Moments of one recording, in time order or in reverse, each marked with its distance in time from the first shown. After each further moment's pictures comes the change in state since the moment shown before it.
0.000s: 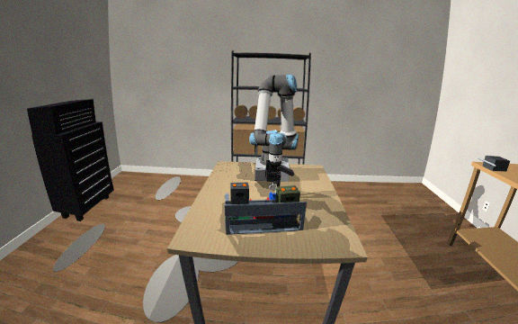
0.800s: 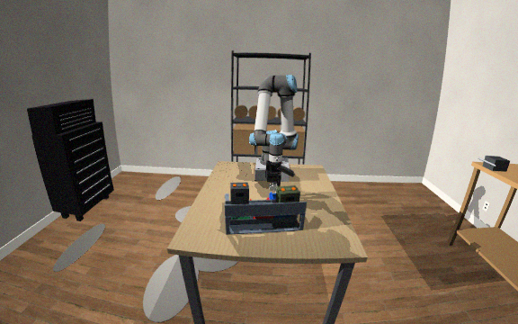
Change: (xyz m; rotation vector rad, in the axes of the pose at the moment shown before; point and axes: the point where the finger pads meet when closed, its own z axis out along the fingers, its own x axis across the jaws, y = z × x) arm 0.008 0.000 0.000 0.001 0.000 -0.001
